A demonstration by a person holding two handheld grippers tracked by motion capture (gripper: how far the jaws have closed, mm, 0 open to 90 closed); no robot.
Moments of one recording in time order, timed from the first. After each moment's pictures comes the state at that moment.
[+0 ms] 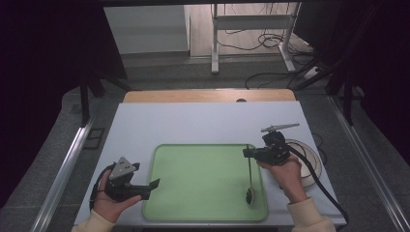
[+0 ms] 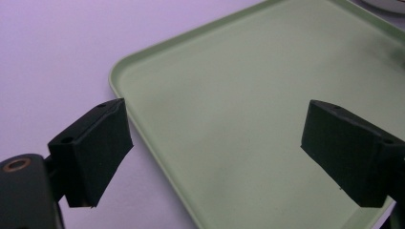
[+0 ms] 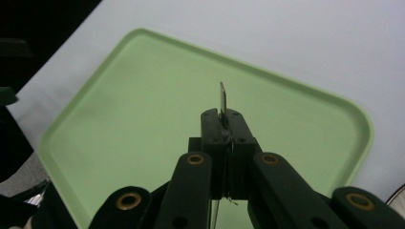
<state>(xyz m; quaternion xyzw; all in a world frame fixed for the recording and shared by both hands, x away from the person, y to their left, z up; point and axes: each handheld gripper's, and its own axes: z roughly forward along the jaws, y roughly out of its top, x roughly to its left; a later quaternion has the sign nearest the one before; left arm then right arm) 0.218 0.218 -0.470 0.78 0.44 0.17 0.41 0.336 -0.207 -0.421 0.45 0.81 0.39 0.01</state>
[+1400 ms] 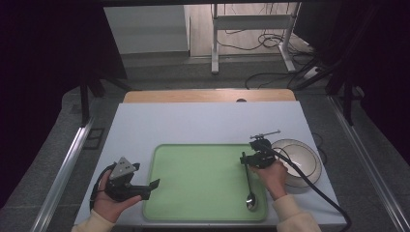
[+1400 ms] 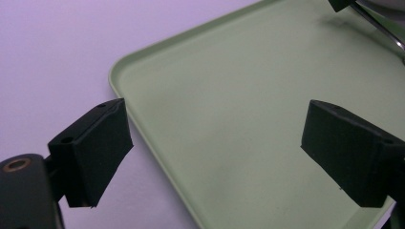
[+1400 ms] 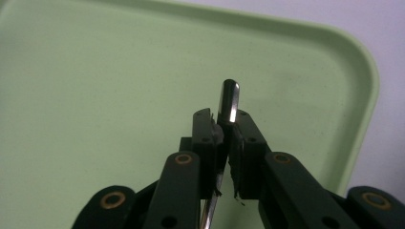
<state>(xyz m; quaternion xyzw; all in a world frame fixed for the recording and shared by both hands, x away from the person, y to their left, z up) 0.219 0.218 -0.471 0.78 0.44 0.18 0.40 0.362 -0.190 -0.492 0.54 0.79 0.29 0.03</state>
